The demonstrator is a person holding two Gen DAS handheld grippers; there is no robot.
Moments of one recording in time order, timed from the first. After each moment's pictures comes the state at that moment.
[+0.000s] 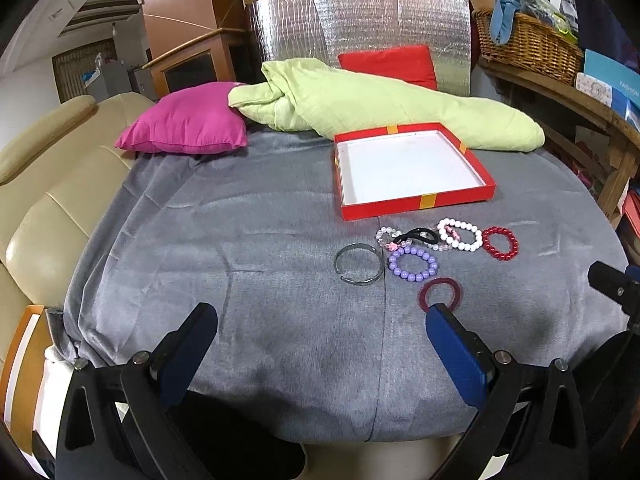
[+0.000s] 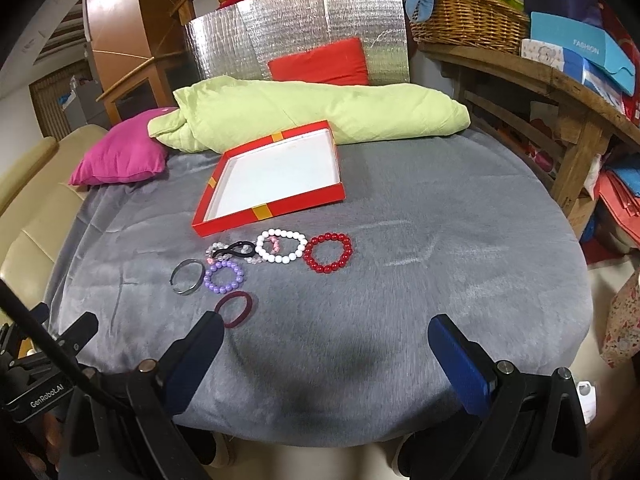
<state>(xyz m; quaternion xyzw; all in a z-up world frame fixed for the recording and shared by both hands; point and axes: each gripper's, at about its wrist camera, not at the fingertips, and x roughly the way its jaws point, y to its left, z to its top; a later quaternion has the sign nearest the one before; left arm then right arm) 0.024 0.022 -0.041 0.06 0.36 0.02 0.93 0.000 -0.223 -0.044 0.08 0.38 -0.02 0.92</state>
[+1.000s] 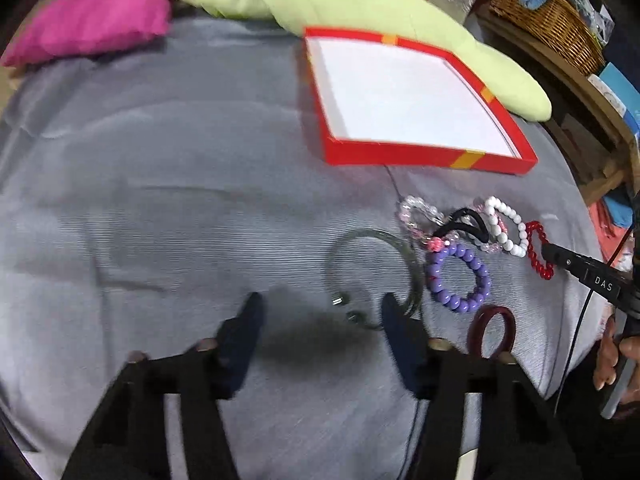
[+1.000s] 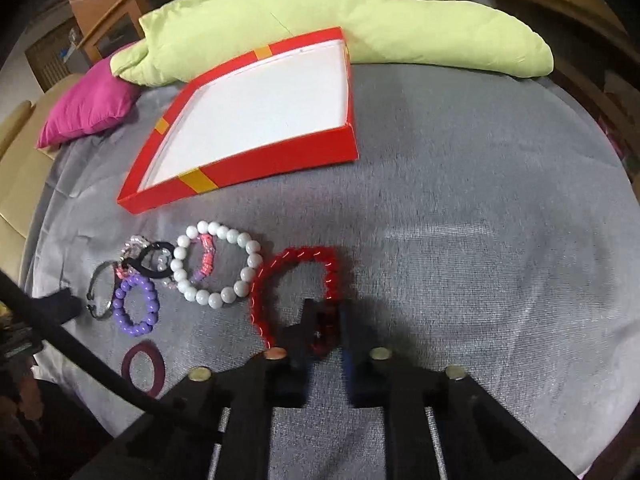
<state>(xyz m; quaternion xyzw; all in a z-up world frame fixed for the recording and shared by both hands) 0.185 0.061 -0.146 -0.04 0.52 -0.12 0.84 0.164 -0.249 -0.143 0.08 0.50 0.03 0.86</state>
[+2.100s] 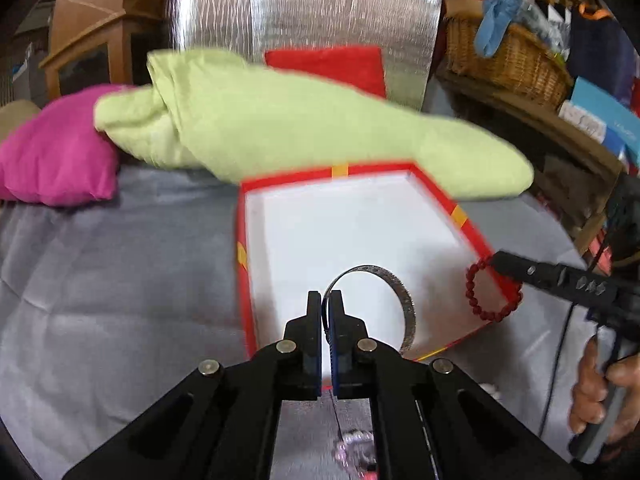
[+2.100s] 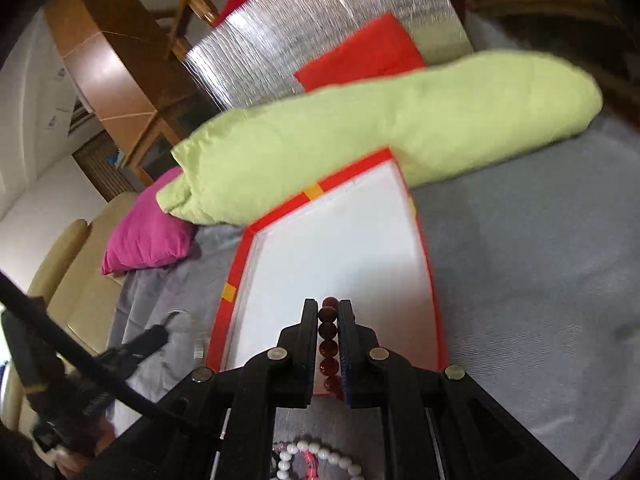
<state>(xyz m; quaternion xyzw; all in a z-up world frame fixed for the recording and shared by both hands) 0.278 -0.009 -0.087 0.02 0.37 -0.14 0.92 0.270 -0.253 -0.098 0.24 0.36 0.13 0.89</state>
